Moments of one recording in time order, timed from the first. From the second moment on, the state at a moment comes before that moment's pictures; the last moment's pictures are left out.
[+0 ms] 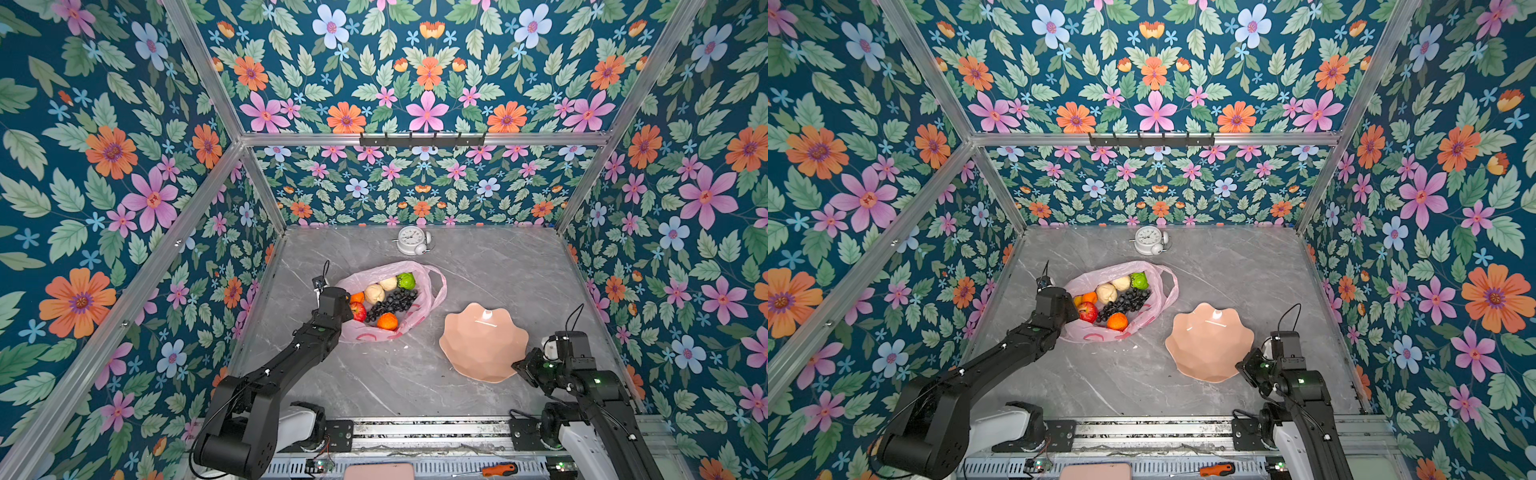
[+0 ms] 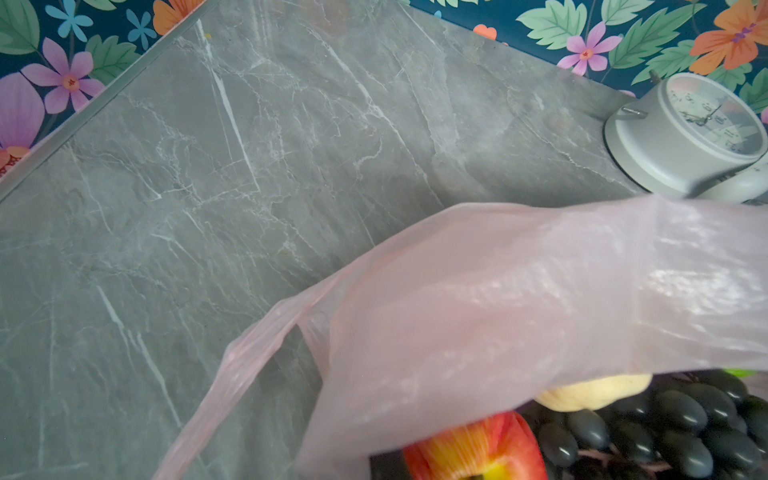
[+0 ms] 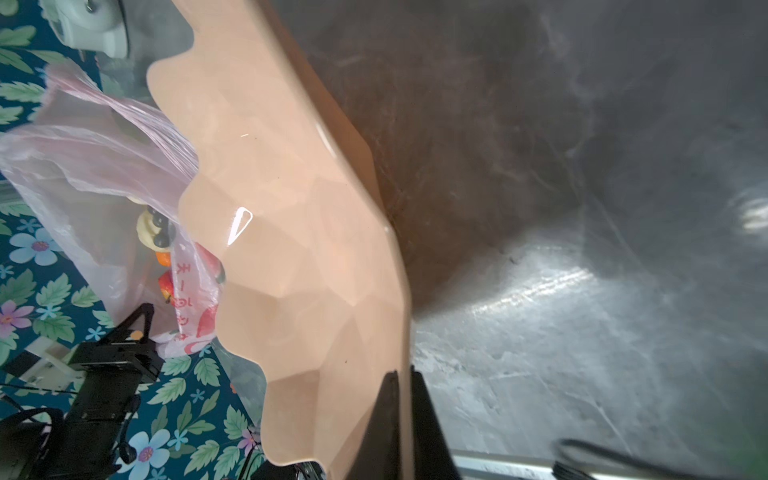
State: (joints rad) left arm -0.29 1.23 0.53 0.01 -0.36 -0.49; right arm 0.03 0.52 0.43 -0.98 -0.46 0.86
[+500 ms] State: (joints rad) left arm -0.29 1.23 0.53 0.01 -0.36 -0.49; right arm 0.07 0.48 0.39 -1.01 -0.45 0.84
